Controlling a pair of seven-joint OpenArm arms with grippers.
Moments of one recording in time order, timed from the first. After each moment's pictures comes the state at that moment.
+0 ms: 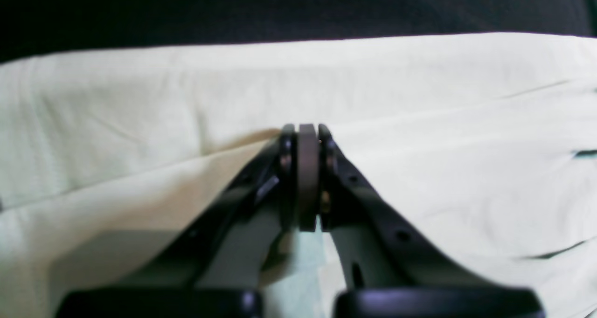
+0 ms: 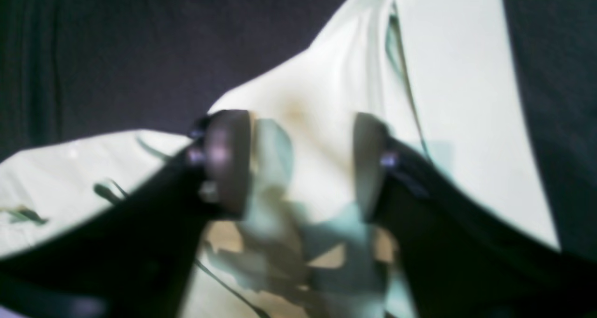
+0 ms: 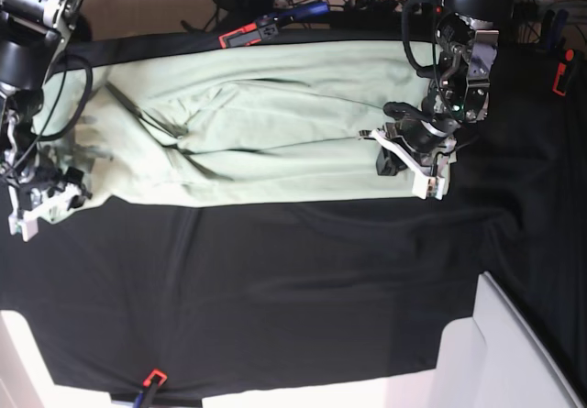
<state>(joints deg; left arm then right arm) 5.8 -14.2 2.1 68.5 -22.1 -15.5 17.5 10.3 13.3 27.2 54.9 14.8 21.8 -39.9</state>
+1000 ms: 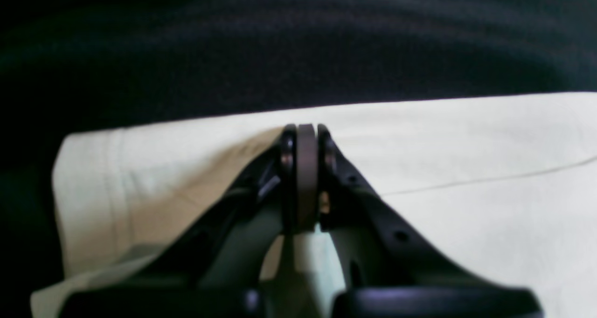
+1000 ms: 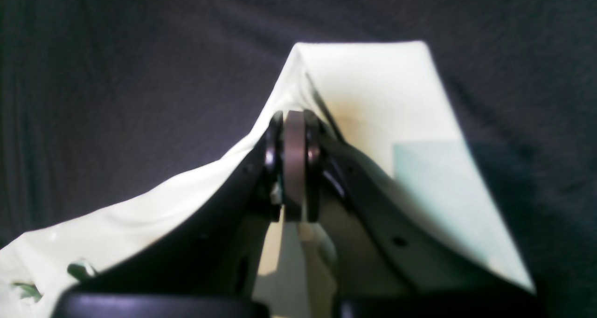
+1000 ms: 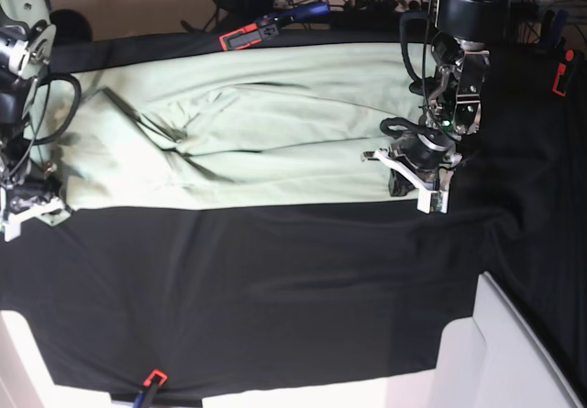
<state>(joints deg) -0.1 -12.6 2.0 56.3 -14.8 -9.8 7.1 19.7 19.7 27.2 29.6 15.4 22.3 -23.1</state>
